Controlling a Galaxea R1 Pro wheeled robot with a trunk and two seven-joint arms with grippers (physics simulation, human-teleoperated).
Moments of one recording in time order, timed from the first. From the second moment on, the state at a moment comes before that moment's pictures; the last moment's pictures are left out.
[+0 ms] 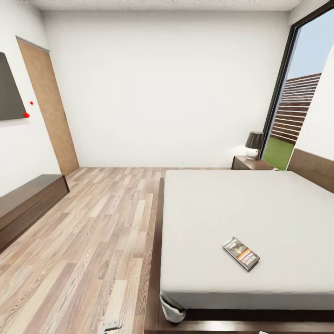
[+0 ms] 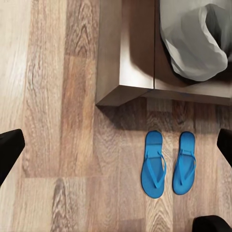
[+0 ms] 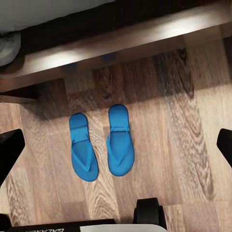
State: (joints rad) left arm -0.38 0.02 0.03 -0.16 0.15 -0.04 -0.26; right arm -0.40 -0.18 -0.18 -0.07 -0.09 0.02 0.30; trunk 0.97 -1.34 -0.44
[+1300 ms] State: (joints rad) left arm -0.38 0.02 0.03 -0.16 0.15 -0.04 -0.26; right arm -0.40 -0.18 -0.18 -0.07 -0.09 0.02 0.30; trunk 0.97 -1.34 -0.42
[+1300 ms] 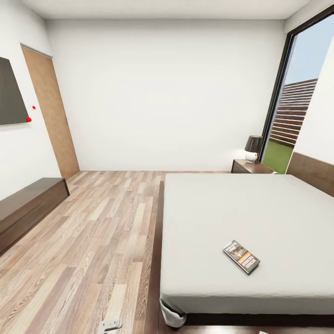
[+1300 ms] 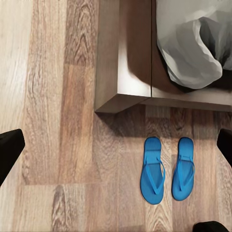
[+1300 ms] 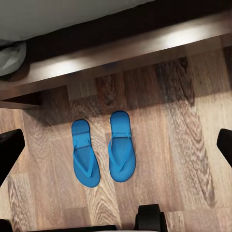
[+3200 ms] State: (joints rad) left arm -0.38 0.02 0.03 -0.16 0.15 -0.04 -0.26; right arm -0.40 -0.18 -0.18 -0.07 -0.09 0.02 0.30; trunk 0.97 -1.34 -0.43
